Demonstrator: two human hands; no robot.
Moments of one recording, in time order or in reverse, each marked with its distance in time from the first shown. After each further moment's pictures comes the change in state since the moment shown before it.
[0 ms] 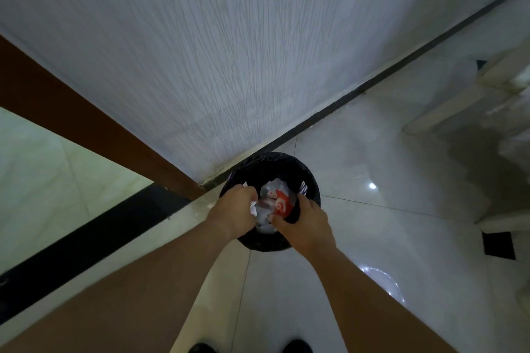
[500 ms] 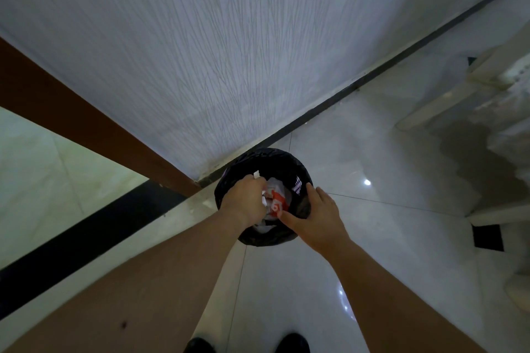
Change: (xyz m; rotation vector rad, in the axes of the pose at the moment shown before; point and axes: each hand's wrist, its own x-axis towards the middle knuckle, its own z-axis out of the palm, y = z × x) left_hand 0.016 0.033 0.009 0.084 -0.015 -0.063; right_hand -0.008 0.018 -0.034 0.050 -0.010 -0.098
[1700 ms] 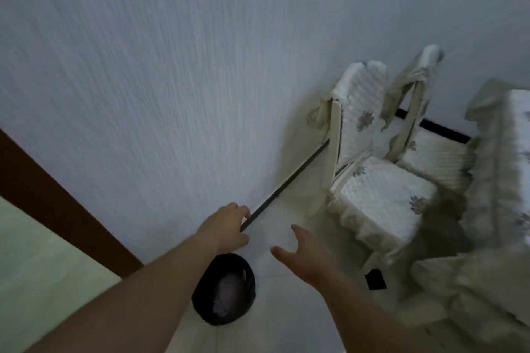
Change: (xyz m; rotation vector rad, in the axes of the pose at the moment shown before) left_hand -0.212 0.255 -0.361 0.148 0.000 0.321; right_hand -0.276 -0.207 -0.343 0.026 0.177 0.074
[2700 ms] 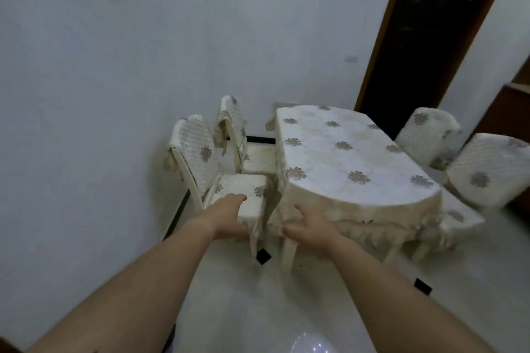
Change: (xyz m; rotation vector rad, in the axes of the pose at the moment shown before) left_hand -0.277 0.326 -0.083 0.172 -0.115 0.629; right_hand -0.467 0.025 -0.191 0.120 0.508 0.301
